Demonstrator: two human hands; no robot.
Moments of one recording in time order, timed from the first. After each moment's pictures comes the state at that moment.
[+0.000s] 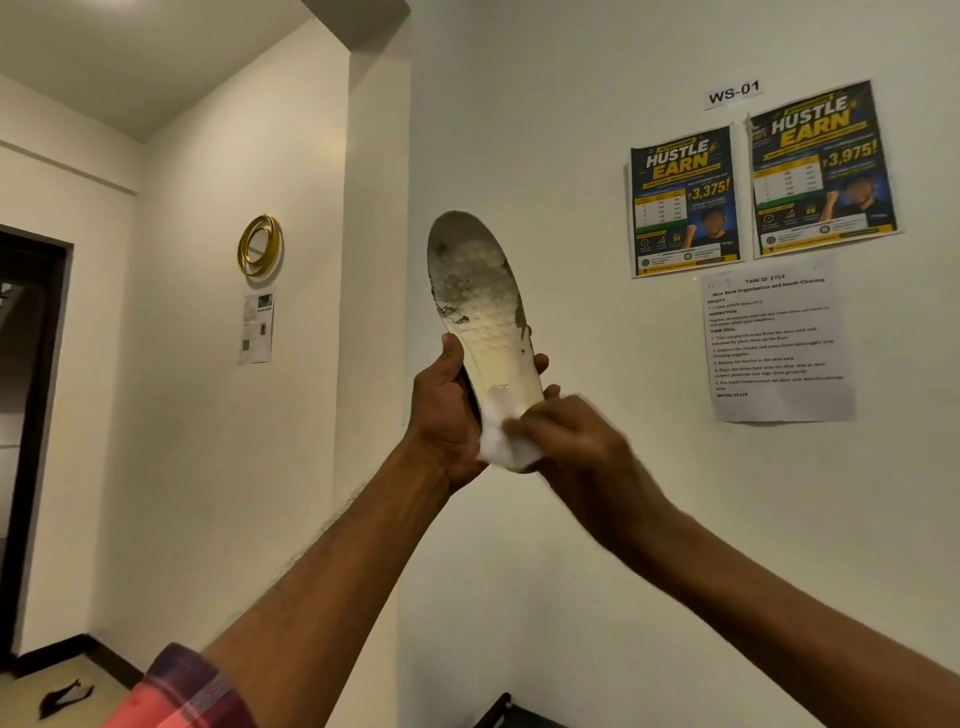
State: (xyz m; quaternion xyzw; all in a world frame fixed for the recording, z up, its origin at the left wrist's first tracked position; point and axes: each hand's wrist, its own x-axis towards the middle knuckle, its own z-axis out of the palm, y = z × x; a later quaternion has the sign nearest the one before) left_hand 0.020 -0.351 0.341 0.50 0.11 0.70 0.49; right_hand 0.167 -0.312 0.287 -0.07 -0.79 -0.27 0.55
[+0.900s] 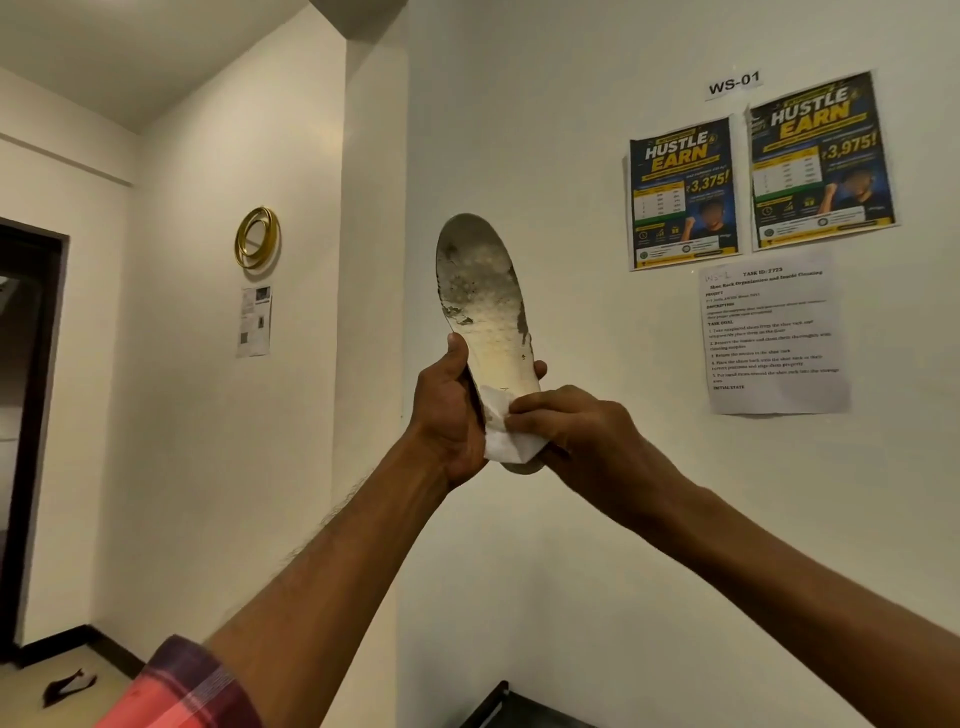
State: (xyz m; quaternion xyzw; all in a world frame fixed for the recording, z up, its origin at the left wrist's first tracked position) left_hand 0.017 -0.349 0.337 0.50 0.17 0.70 0.48; right_hand 0.181 -0.311 0.305 -0.04 -0.83 -0.24 0.51
